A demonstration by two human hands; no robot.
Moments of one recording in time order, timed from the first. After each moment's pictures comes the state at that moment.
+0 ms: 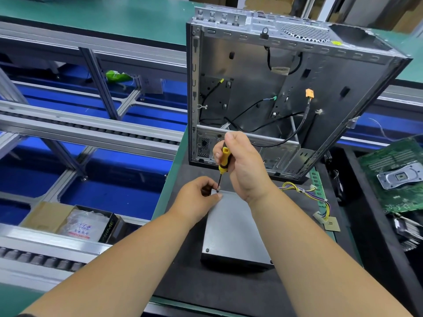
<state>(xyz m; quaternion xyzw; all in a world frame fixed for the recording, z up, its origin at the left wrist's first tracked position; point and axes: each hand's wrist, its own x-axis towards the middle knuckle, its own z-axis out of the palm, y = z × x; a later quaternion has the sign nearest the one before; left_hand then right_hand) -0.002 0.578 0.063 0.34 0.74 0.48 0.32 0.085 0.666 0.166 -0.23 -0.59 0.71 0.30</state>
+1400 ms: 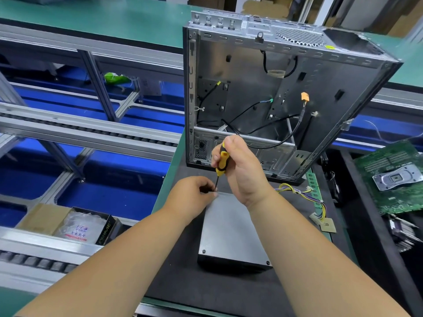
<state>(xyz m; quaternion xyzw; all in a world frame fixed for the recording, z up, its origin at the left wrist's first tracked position) -0.007 0.580 0.082 0.42 0.80 0.37 0.23 0.091 0.670 0.159 -0.19 -0.57 0.74 0.30</state>
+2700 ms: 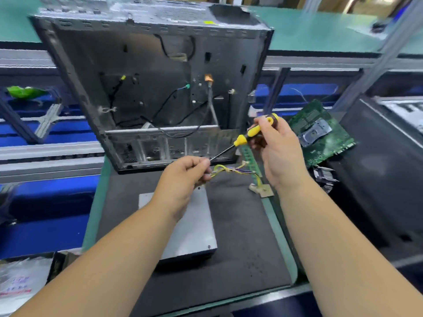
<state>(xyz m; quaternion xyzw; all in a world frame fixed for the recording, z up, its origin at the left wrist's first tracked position) 0.082 0.640 0.129 0.31 0.55 0.62 0.46 0.239 0.741 0.187 -0.37 -0.52 0.57 0.51</state>
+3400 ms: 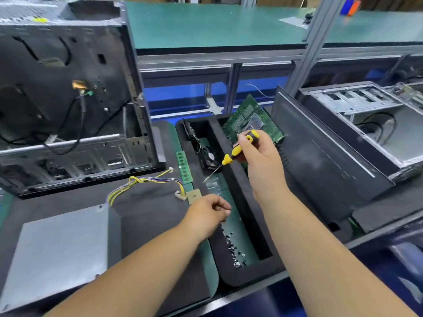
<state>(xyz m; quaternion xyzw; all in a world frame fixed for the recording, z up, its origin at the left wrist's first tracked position) 0.310 0.723 0.072 0.46 0.65 0.33 0.51 0.426 0.789 0.168 -0.42 -0.55 0.48 0.54</state>
